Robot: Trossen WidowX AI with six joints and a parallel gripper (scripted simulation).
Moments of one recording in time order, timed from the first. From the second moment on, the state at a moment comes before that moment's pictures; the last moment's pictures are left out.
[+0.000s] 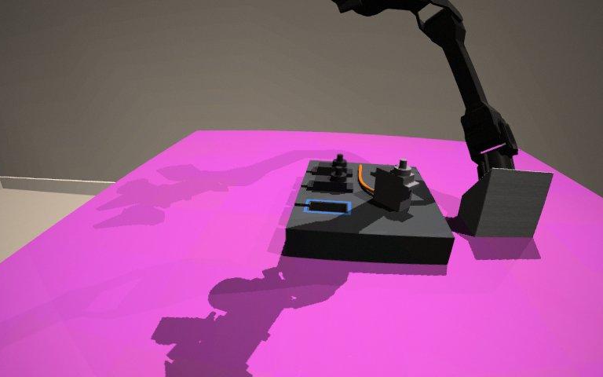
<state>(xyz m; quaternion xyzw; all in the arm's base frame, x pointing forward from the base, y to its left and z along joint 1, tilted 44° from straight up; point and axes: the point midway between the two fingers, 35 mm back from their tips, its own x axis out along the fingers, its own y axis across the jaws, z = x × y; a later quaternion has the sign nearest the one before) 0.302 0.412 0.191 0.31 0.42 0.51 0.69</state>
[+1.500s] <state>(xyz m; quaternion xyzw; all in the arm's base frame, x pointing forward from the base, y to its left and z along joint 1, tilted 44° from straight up) 0.253 0.239 0.018 0.22 0.62 -0.21 0.72</state>
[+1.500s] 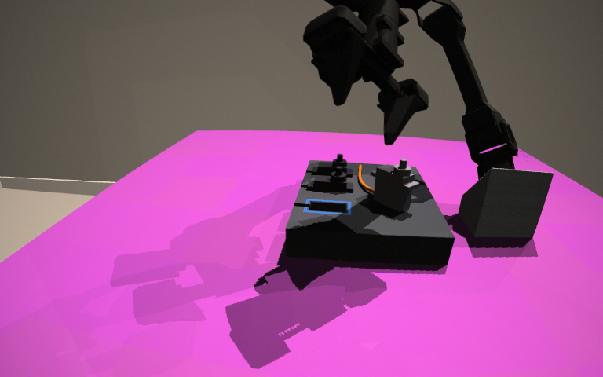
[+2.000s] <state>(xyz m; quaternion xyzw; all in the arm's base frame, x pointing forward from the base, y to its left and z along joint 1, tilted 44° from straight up) 0.223 0.150 0.035 0.09 0.54 -0.40 0.73</state>
